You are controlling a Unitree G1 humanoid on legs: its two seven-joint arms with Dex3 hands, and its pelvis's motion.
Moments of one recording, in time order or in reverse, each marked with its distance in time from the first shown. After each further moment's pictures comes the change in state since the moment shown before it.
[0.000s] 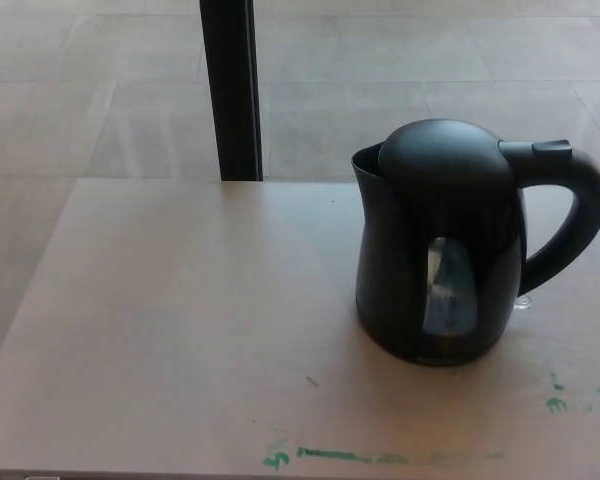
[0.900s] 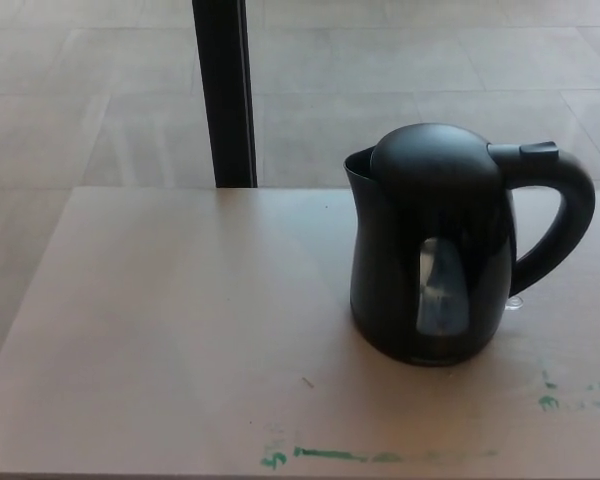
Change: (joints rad) left_arm -0.002 -0.002 -0.002 -0.003 -0.008 -0.003 0.002; right_arm 0.612 0.506 -0.312 0.197 0.287 -0.174 -0.178
